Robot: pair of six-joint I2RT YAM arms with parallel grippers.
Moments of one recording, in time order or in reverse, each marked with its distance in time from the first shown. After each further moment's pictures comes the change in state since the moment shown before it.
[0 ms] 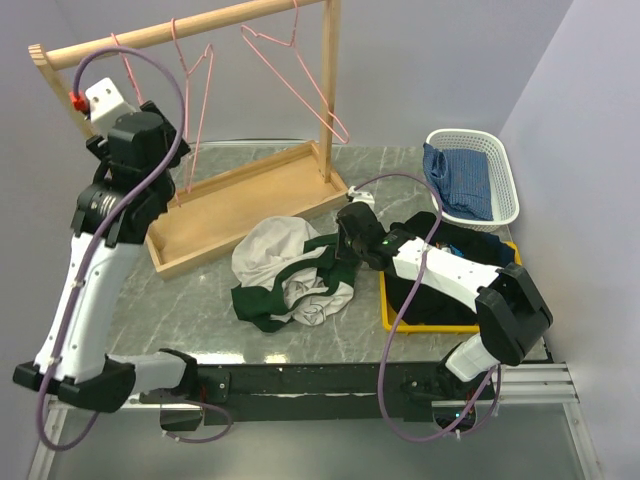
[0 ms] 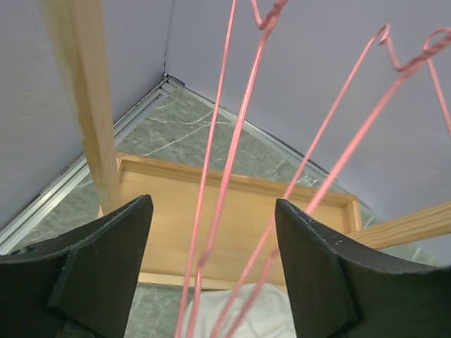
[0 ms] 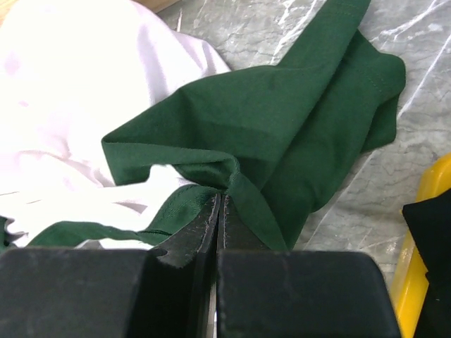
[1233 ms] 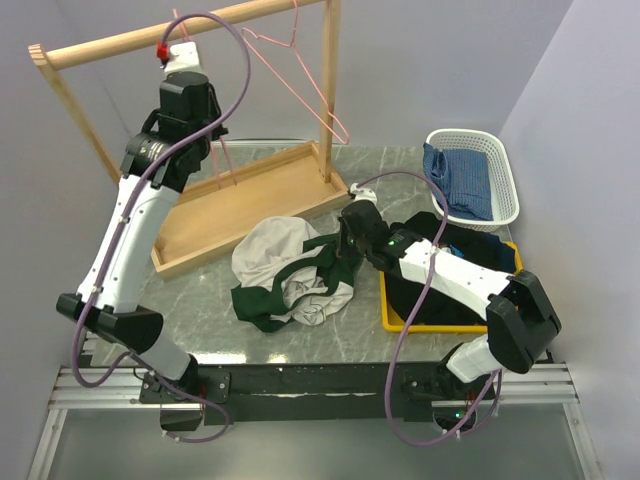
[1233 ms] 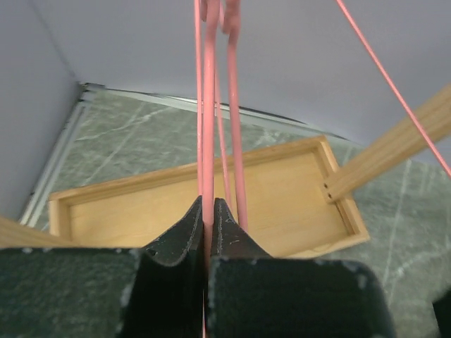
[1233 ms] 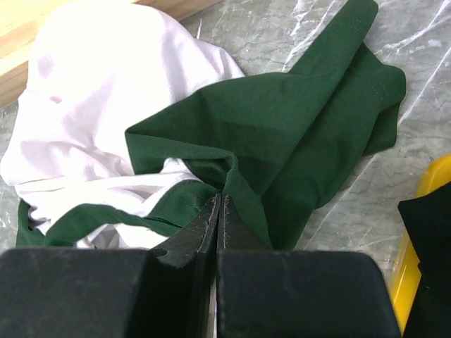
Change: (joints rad) left arm -0.023 0.344 0.278 0.023 0.285 0.234; right arm 0.000 -0.054 0.000 -0.008 -0.023 -0.019
